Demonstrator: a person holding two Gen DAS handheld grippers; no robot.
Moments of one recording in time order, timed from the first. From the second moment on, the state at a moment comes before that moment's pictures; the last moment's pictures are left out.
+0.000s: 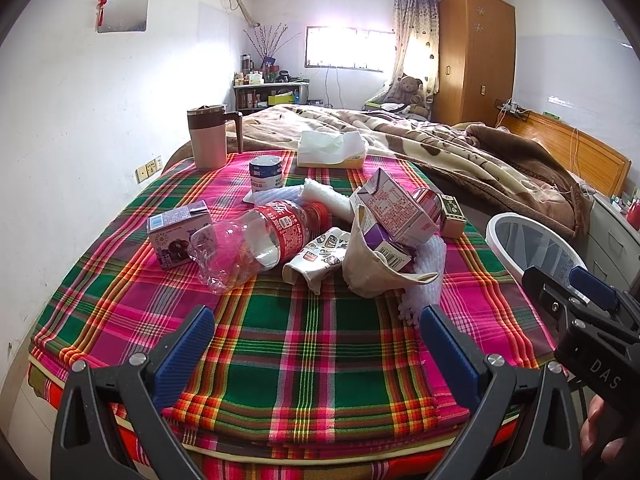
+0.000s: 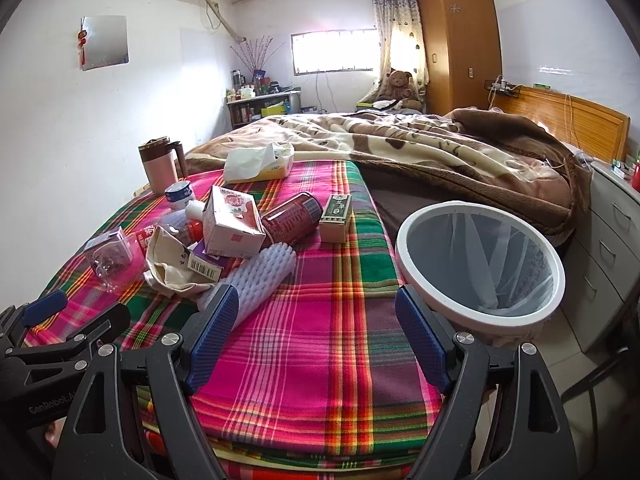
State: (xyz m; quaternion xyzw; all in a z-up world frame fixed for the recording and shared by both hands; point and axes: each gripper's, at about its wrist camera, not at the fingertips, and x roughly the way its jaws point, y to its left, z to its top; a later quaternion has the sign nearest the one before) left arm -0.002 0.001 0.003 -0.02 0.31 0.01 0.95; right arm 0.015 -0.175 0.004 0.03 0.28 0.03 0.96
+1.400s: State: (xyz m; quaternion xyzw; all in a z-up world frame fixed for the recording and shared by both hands) left arm -0.003 0.003 0.004 -0.02 0.31 0.01 0.95; right arm 0.015 -0.174 0.004 0.03 0.28 0.03 0.96
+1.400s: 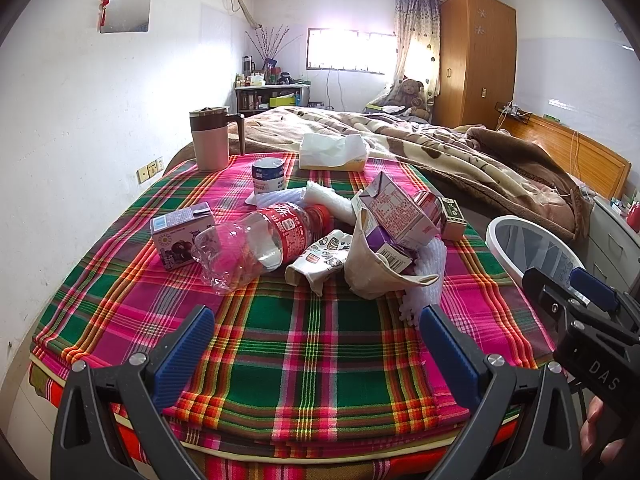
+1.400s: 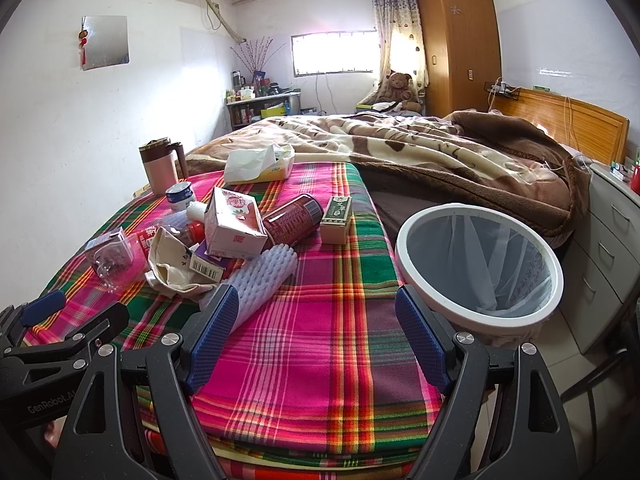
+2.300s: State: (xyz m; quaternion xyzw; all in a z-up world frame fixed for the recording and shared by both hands) left arm 0.041 0.067 0.000 -0.06 0.32 0.02 0.94; right arm 0.044 -0.161 -0.013 0.03 0.32 0.04 0.95
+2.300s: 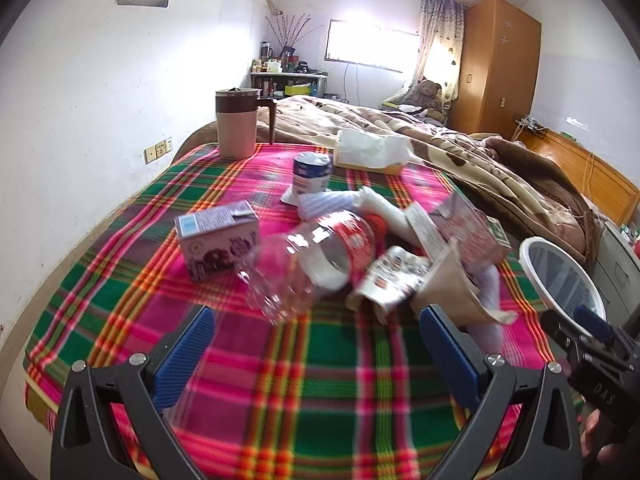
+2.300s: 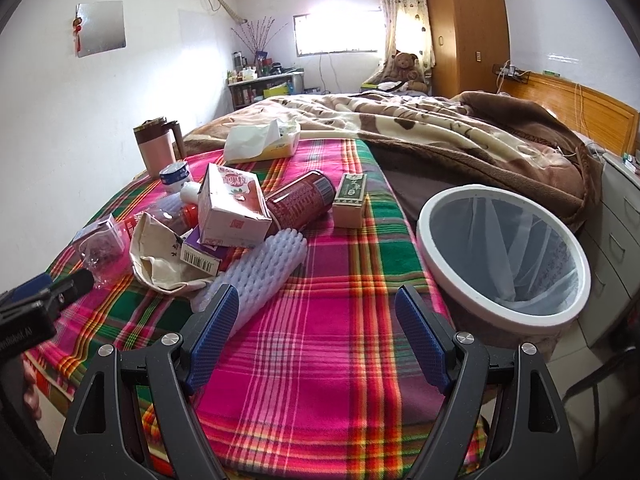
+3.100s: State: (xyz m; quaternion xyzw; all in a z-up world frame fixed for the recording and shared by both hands) left arm 0.125 0.080 -0.007 0.00 0.37 -0.03 0.93; right arm 0.093 -0.138 -0.032 0.07 0.38 0.07 0.92
